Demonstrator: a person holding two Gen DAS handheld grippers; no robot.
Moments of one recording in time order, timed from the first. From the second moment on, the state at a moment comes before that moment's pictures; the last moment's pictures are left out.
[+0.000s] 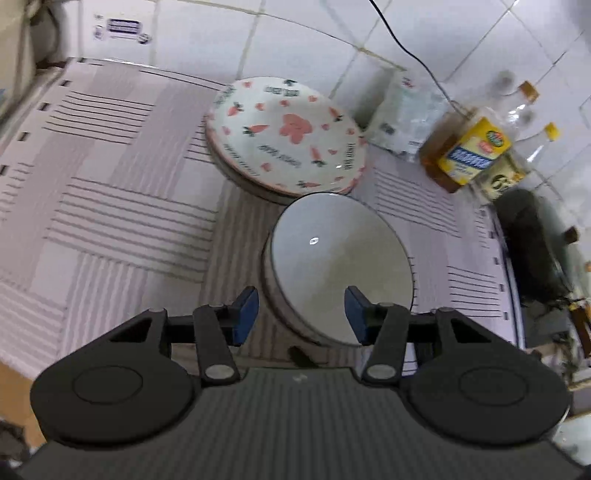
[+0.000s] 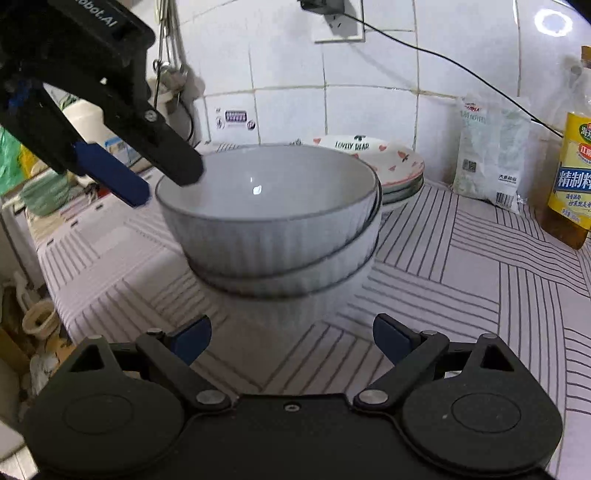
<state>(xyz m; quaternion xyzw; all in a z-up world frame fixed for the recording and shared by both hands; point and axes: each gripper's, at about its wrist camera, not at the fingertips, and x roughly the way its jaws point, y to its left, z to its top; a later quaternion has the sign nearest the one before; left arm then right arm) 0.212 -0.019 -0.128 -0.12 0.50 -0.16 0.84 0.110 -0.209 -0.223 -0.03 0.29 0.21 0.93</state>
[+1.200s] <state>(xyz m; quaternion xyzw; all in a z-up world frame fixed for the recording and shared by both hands) 0.271 -0.006 -0.155 -0.10 0.56 -0.27 0.78 0.143 -0.181 -0.215 -0.03 0.29 0.22 0.93</state>
